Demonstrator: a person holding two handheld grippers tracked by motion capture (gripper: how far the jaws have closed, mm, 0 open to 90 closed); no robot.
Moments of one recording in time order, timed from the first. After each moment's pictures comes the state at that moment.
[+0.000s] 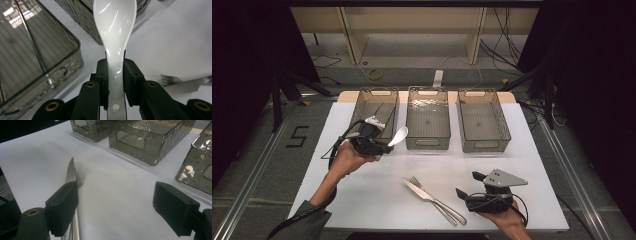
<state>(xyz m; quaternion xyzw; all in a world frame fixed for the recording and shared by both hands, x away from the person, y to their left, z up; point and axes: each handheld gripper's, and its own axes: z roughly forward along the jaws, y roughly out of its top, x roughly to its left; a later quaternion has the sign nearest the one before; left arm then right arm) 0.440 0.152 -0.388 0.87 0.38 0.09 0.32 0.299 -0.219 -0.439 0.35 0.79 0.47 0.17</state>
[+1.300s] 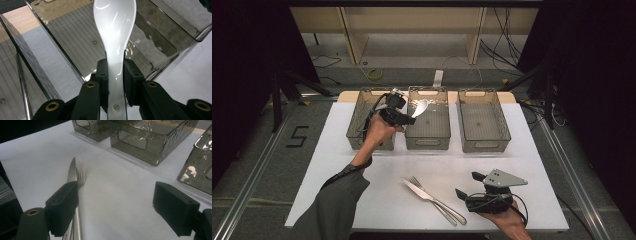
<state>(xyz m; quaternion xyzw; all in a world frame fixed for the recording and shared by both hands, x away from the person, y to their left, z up) 0.524 0.088 -0.377 0.83 0.42 0.09 0.36 0.299 -0.218 -0.439 0.35 0.79 0.47 0.16</state>
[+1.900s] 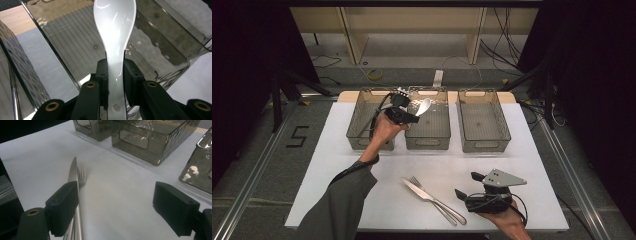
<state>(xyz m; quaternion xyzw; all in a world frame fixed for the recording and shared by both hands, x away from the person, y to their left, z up) 0.538 0.075 -0.391 0.82 0.44 0.09 0.36 0.300 -0.217 -0.439 0.35 0.80 0.47 0.16</state>
